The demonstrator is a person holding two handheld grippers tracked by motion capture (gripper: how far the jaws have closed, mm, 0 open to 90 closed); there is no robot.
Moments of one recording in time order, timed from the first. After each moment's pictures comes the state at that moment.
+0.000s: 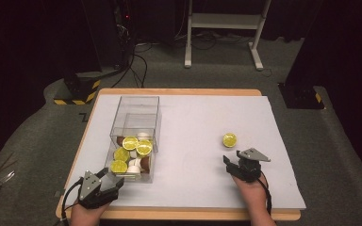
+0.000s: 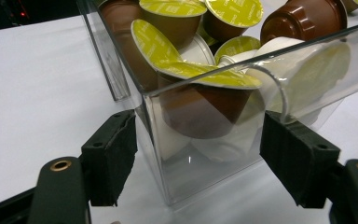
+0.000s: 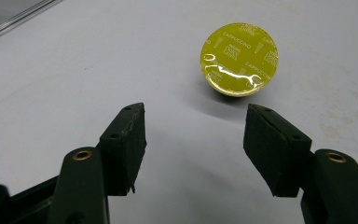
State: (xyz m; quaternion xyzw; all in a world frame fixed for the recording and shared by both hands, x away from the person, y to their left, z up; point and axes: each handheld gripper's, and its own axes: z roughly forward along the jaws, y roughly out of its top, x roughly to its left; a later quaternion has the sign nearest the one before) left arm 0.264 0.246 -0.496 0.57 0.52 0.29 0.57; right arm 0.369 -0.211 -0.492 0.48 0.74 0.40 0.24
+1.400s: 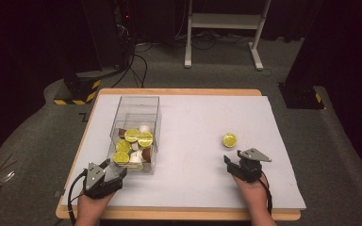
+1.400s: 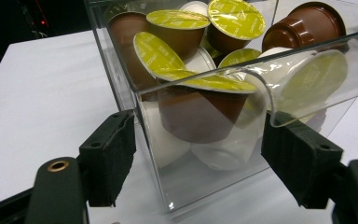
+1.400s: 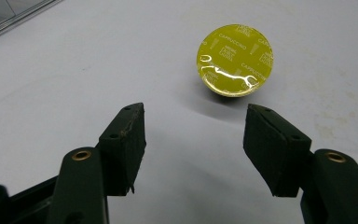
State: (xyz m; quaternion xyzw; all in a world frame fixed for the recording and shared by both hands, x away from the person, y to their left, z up) left arm 0.291 0.238 -0.493 0.55 0.53 0.31 0.57; right arm 0.369 -0.213 -0.491 0.48 0.74 0.40 0.25
